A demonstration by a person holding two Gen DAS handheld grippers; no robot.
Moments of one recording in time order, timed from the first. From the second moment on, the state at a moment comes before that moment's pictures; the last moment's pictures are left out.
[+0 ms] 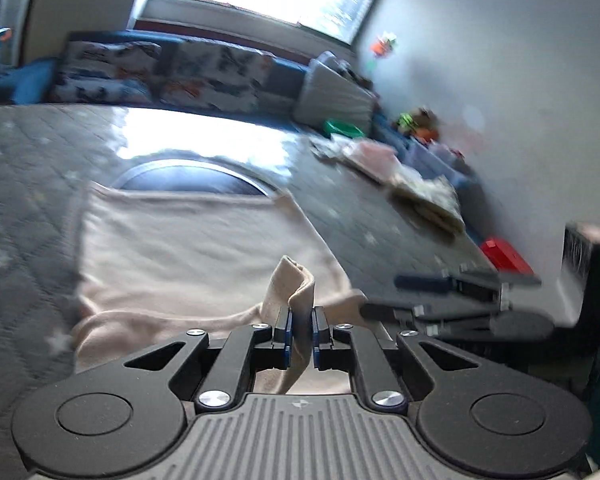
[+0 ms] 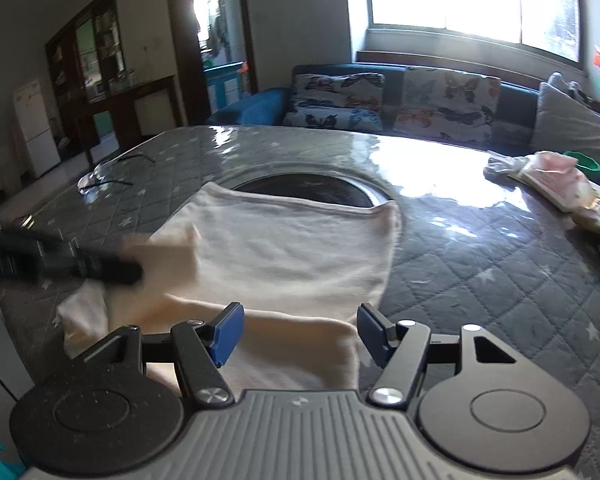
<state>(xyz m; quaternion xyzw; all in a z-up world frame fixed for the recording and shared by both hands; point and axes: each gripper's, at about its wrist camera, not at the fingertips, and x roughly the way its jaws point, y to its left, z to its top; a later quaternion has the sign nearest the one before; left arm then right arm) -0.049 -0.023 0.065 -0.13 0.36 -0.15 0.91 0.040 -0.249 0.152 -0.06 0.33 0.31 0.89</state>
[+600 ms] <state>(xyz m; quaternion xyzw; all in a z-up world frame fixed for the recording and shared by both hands) -0.095 0.027 0.039 -0.05 0.36 -0.09 0.93 0.041 -0.222 0.124 -0.04 0.38 0.36 0.85</state>
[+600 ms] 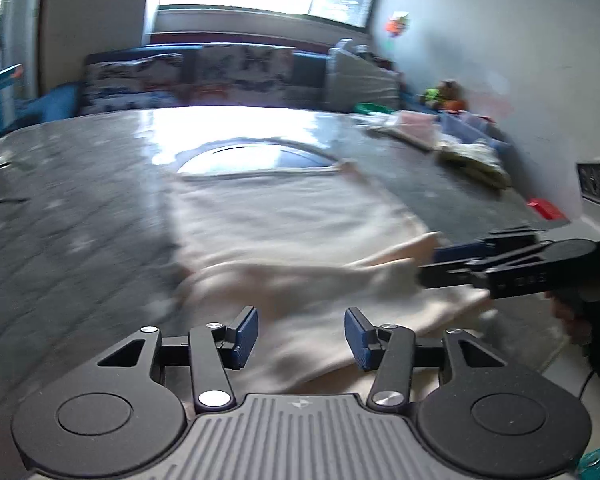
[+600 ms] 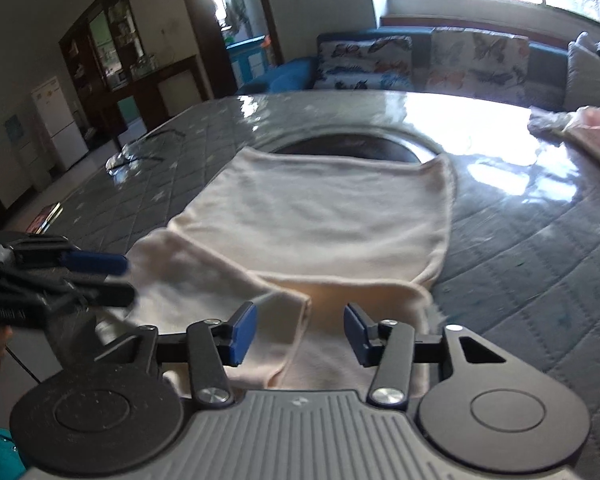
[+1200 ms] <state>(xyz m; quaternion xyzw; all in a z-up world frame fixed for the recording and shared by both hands) -0.122 0.057 0.010 -0.01 0.38 -0.05 0.92 0.033 -0.206 0.122 -0.08 0.39 0.35 0.85</state>
